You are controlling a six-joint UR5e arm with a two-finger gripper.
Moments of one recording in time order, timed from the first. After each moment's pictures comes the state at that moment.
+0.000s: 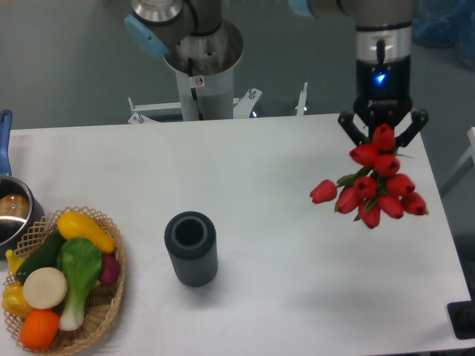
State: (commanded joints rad) arm 2.71 -1.75 -1.68 -0.79 1.36 1.08
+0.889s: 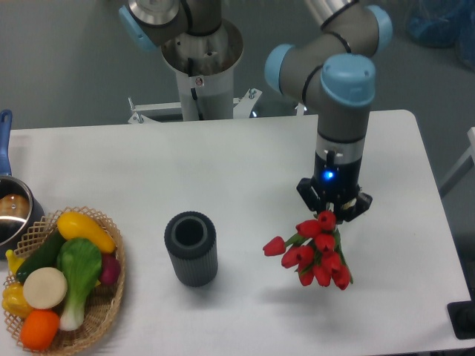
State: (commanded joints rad) arm 2.64 -1.98 -1.67 -0.78 1.37 1.10
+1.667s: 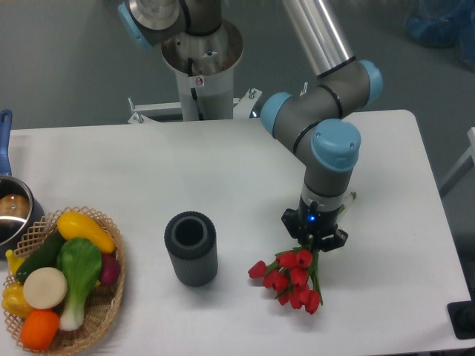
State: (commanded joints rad) arm 2.58 -2.10 -1.66 -0.78 1.46 1.10
